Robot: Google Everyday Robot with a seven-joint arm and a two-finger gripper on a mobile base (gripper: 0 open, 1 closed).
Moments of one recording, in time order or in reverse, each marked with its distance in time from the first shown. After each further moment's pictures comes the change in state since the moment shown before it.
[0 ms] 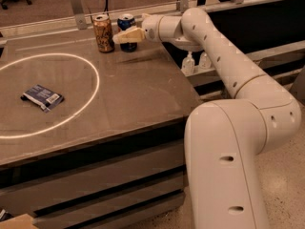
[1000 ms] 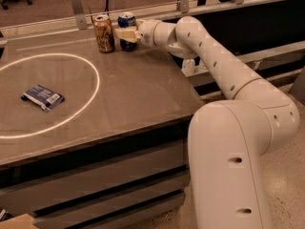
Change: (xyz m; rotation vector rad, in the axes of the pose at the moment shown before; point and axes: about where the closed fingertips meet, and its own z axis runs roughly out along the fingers) arm 0.011 -0.007 0.015 0.081 -0.041 -0.004
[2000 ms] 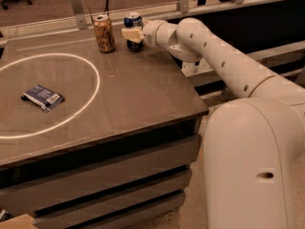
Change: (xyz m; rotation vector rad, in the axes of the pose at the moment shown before) arm 0.000 -0.013 -0.024 0.168 0.040 -0.004
